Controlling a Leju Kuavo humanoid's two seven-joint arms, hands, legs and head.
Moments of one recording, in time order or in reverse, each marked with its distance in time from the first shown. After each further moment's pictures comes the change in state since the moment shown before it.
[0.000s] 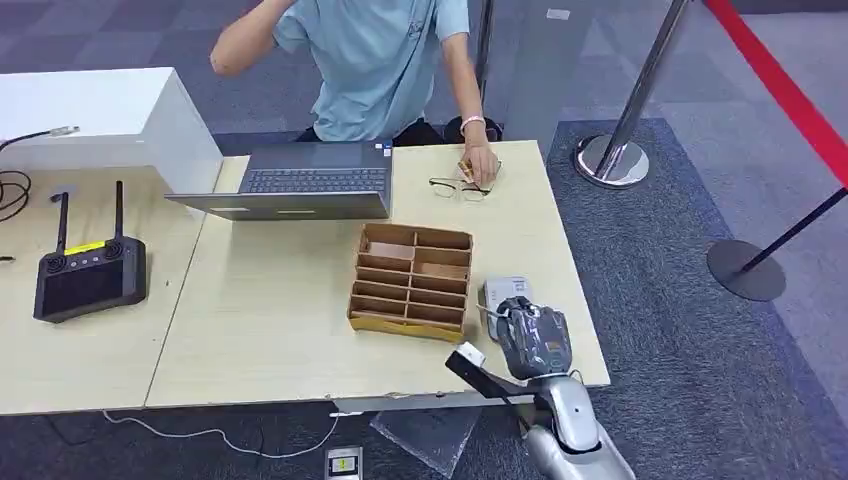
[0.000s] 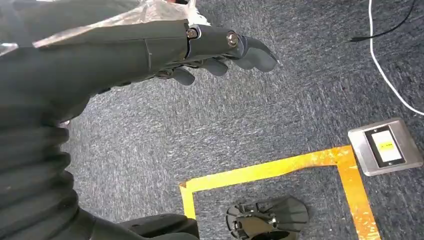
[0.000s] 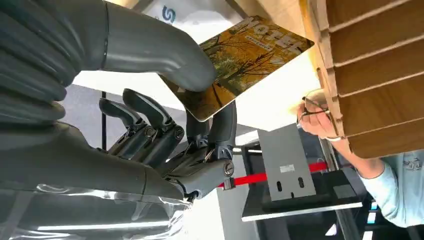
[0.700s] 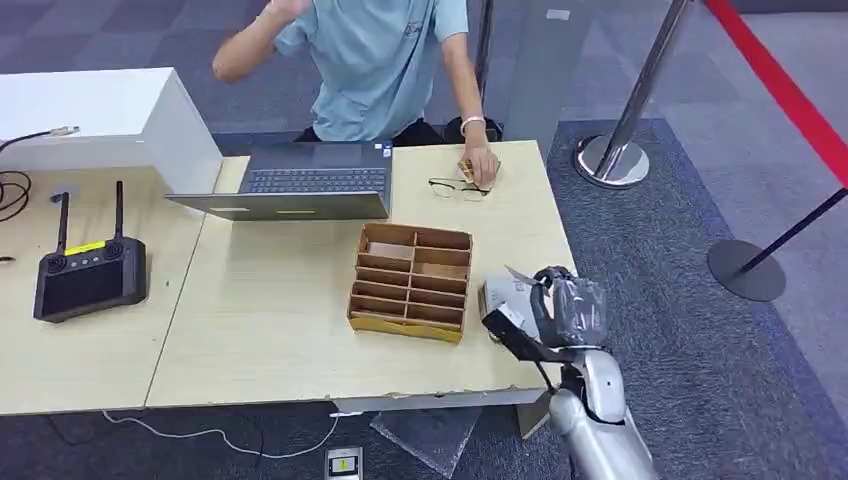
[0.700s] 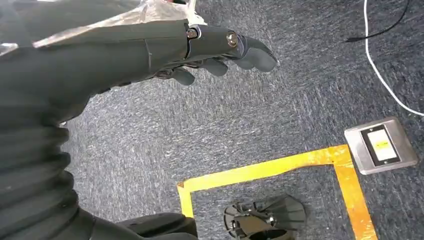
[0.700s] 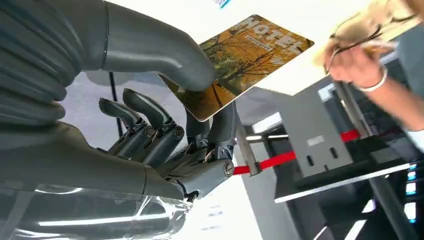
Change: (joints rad) left arm 0.000 0.000 0.000 0.000 0.000 -0.002 -0.015; right arm -0.069 0.021 -0.203 0.017 -0.092 0.000 -0.123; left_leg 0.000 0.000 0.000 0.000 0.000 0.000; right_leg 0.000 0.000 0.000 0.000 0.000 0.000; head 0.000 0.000
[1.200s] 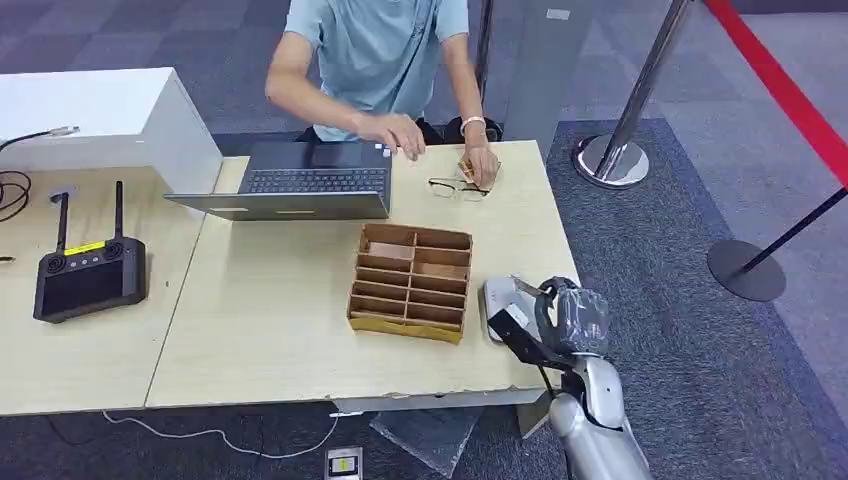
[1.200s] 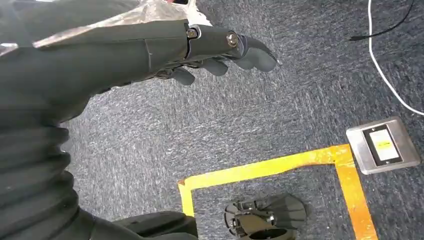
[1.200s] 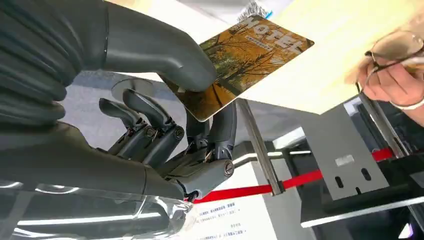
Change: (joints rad) left arm 0.000 0.000 0.000 0.000 0.016 0.001 0.004; right arm -0.001 0.023 -0.046 0.084 -0.019 0.000 0.005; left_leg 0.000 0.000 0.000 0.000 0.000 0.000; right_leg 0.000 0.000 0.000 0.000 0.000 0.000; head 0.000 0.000
